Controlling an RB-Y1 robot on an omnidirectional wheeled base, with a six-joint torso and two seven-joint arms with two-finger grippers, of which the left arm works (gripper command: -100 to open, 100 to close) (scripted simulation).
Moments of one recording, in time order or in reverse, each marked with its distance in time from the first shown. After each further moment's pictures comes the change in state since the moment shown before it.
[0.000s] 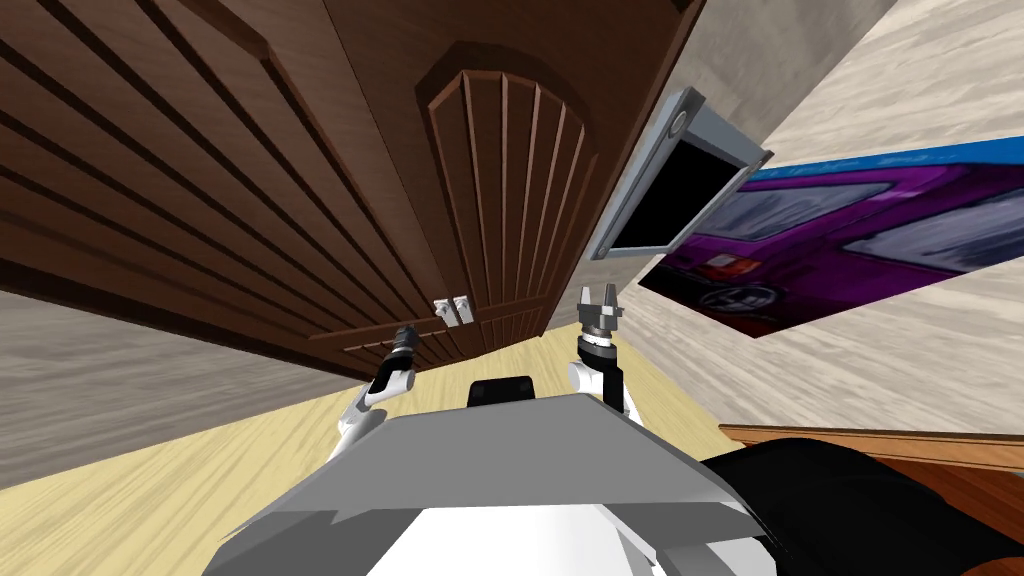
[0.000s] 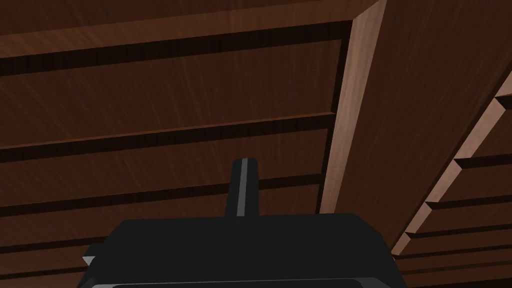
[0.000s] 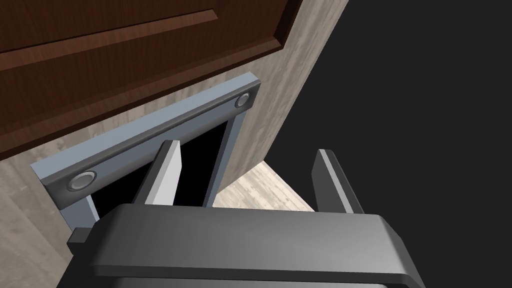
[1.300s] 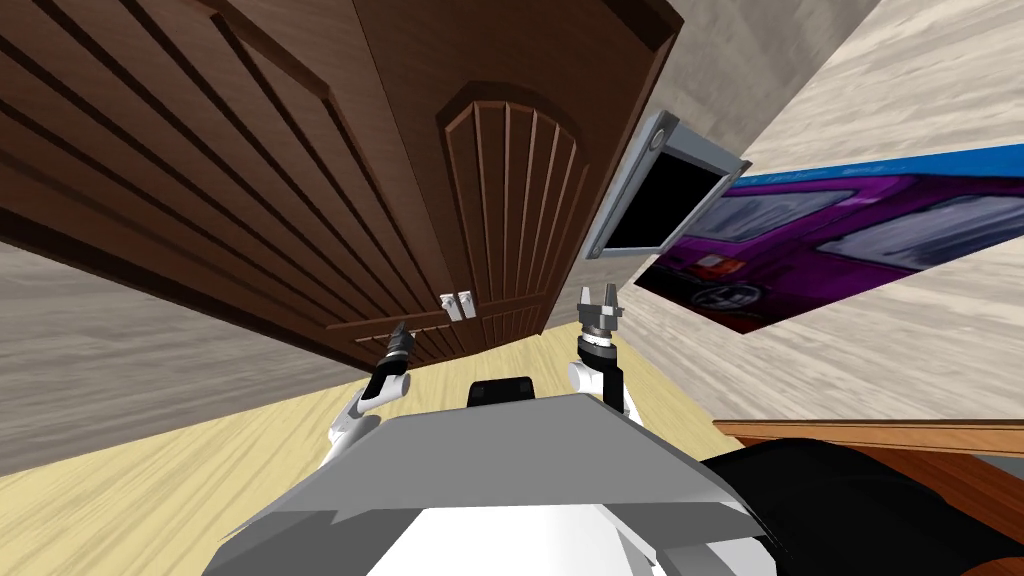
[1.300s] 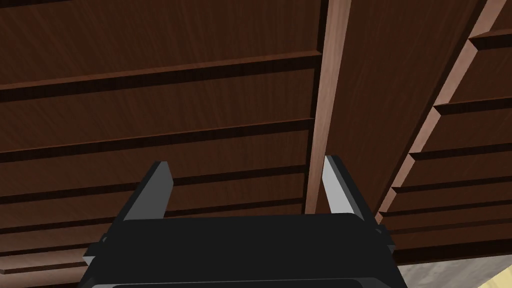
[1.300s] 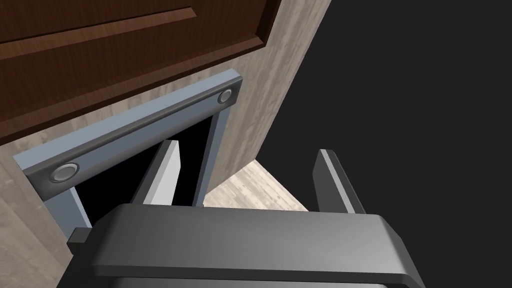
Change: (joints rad) arm 0.025 0.010 0.017 0.004 0.004 -0.005 0.004
